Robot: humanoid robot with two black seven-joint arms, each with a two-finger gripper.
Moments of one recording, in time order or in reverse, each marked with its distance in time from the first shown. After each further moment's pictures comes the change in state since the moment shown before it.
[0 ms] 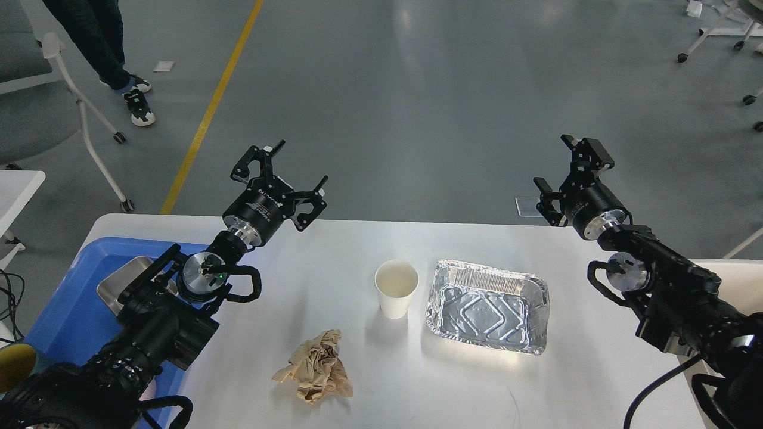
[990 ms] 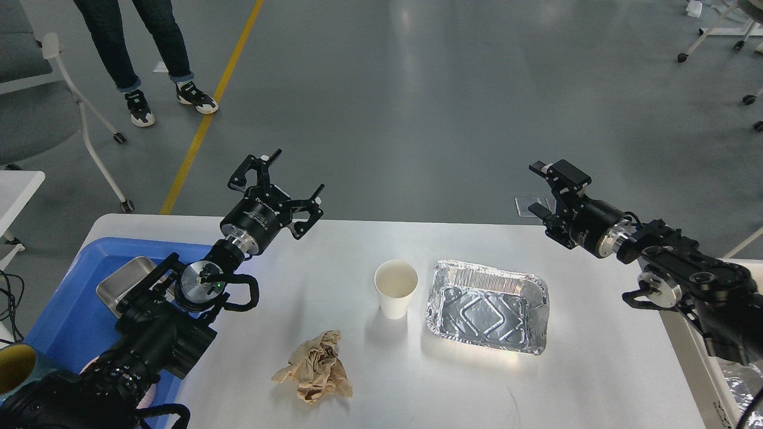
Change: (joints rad) left arm 0.031 0.005 0.008 0.000 0.002 0.000 -0.009; right arm -0.013 -0.279 -0.245 0.350 -0.394 -0.054 0.067
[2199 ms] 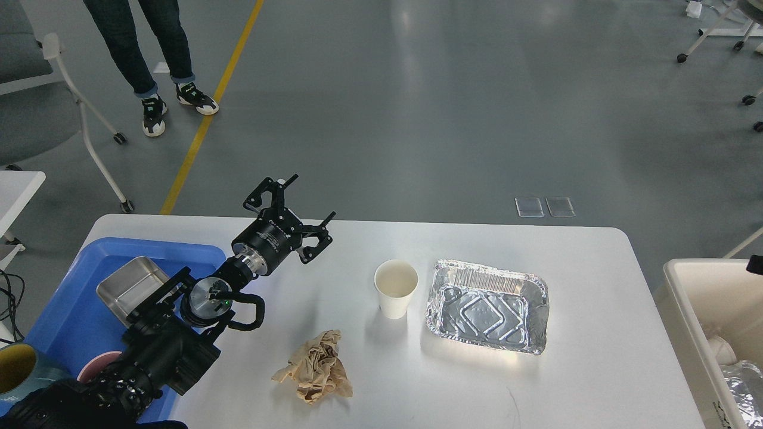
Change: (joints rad) left arm 0.031 -0.005 0.089 0.000 0.015 0.020 0.003; right arm -0.173 -1.116 -0.002 0.829 -0.552 -0.047 0.003
